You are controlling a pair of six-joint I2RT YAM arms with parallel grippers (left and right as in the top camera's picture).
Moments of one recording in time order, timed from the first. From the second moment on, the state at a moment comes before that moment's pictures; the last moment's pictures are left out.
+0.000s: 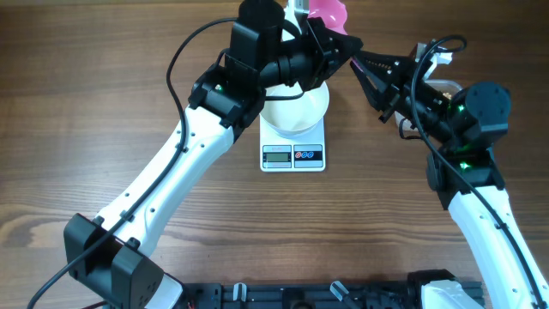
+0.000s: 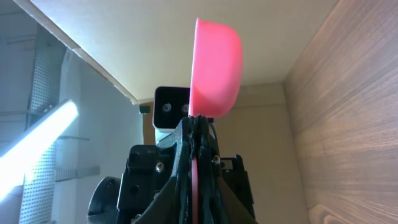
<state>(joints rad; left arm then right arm) -0.56 1.68 1.56 -0.14 0.60 -1.37 0.09 1.19 0.85 0.42 -0.78 1.75</state>
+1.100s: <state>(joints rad) -0.56 1.68 1.56 -0.14 0.60 -1.37 0.09 1.19 0.85 0.42 -0.78 1.80</state>
